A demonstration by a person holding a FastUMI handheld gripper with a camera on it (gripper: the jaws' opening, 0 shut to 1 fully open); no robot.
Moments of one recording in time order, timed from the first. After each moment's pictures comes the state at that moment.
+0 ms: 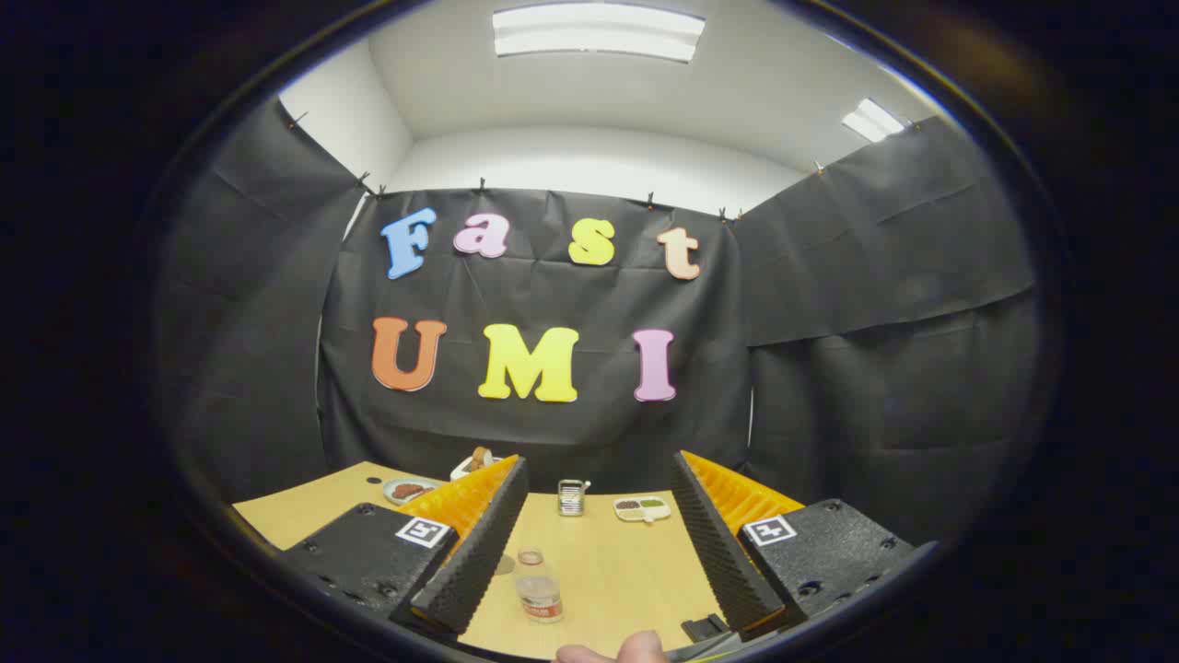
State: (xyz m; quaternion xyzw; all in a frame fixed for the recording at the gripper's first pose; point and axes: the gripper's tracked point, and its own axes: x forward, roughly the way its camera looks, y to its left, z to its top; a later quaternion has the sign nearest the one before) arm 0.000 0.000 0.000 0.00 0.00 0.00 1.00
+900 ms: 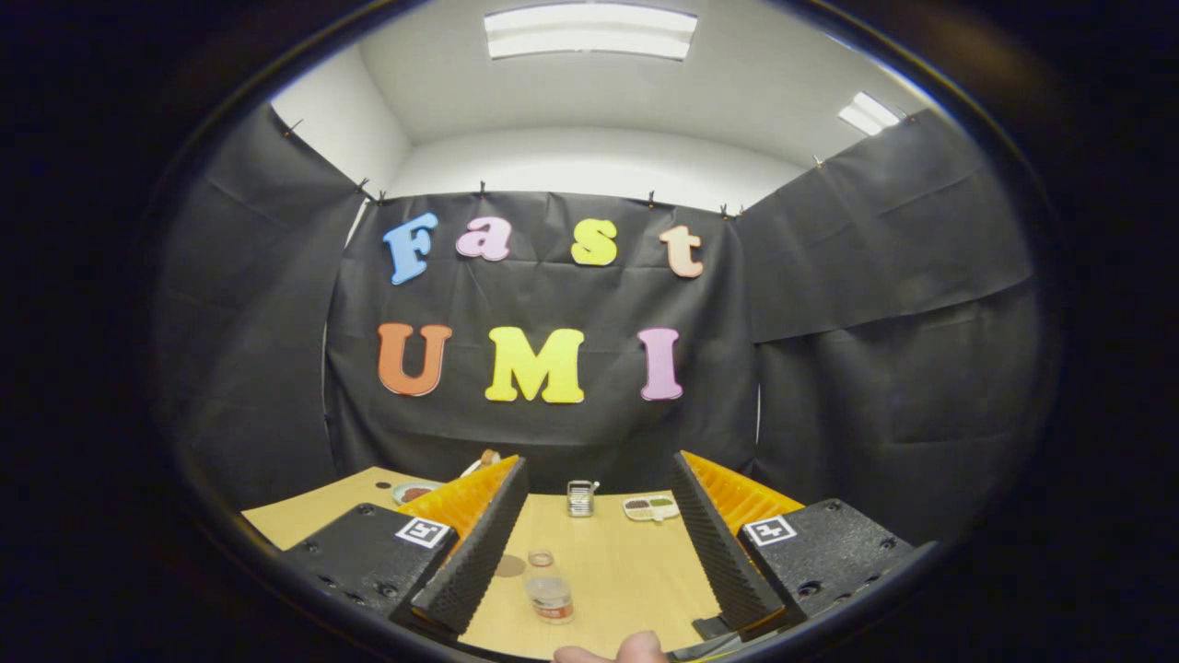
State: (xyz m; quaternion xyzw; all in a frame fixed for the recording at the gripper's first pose) arm 0.002 0.005 0.000 0.01 0.00 0.01 1.00
